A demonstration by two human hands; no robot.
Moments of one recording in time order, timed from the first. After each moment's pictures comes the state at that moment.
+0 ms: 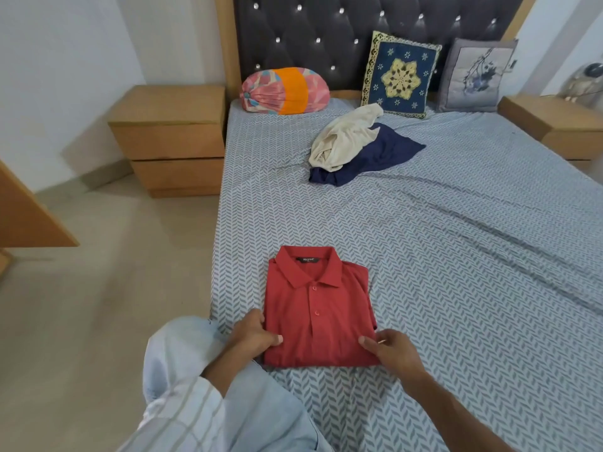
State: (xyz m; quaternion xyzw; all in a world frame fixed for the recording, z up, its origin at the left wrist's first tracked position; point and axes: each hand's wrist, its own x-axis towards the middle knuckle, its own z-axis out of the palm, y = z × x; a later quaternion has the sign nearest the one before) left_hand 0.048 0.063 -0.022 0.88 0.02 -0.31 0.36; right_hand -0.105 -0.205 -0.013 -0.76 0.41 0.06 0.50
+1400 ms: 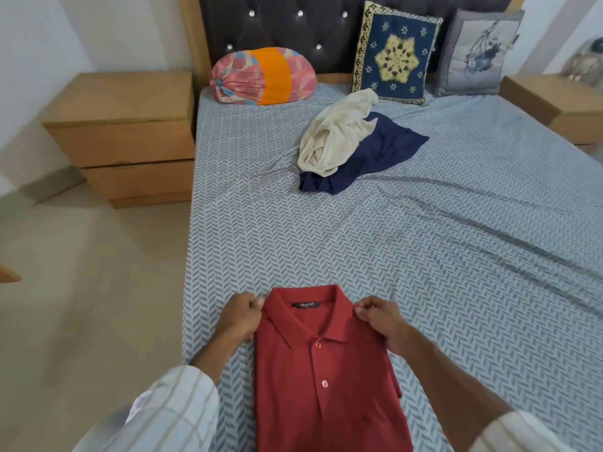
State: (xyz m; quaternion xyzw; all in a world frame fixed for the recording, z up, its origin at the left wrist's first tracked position) left_hand 0.213 -0.001 -0.043 0.91 -0.04 -0.23 0.33; right_hand 0.081 -0.273 -0.061 -0.68 0.46 0.09 0.56
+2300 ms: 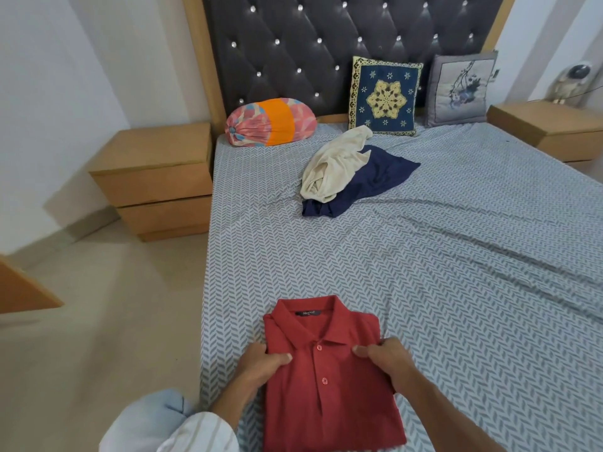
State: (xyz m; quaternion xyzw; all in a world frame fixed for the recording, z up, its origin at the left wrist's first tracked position) left_hand 0.120 0.016 -0.017 0.84 0.04 -0.34 0.43; right_hand 0.011 -0.235 -0.023 -0.69 0.49 0.10 0.53
